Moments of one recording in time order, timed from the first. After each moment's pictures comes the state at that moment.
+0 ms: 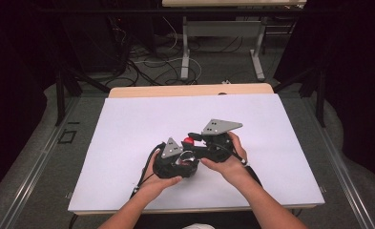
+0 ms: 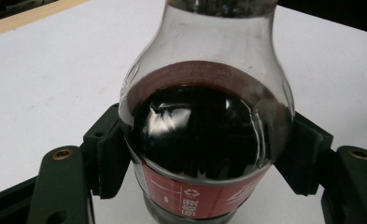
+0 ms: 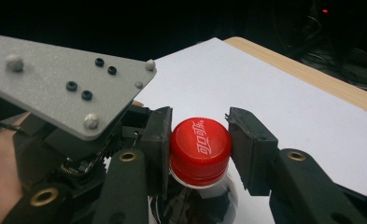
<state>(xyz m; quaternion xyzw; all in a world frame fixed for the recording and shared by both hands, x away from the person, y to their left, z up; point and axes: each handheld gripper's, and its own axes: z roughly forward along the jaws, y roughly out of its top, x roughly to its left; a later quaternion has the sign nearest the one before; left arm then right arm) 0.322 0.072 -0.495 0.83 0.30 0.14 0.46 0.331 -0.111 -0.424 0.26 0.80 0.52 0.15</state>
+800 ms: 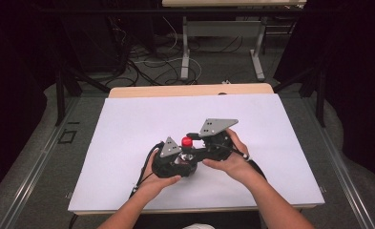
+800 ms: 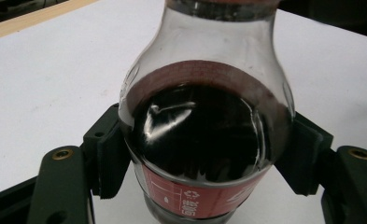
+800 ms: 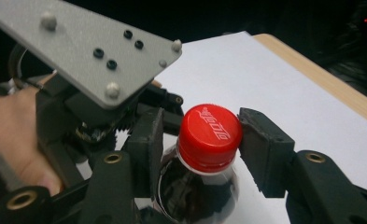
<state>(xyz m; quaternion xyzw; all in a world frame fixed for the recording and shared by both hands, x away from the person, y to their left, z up) 0.324 0.075 -0.493 0.82 0.30 0.14 0.46 0.333 -0.107 -0.419 0.19 0.83 0.50 0.15</state>
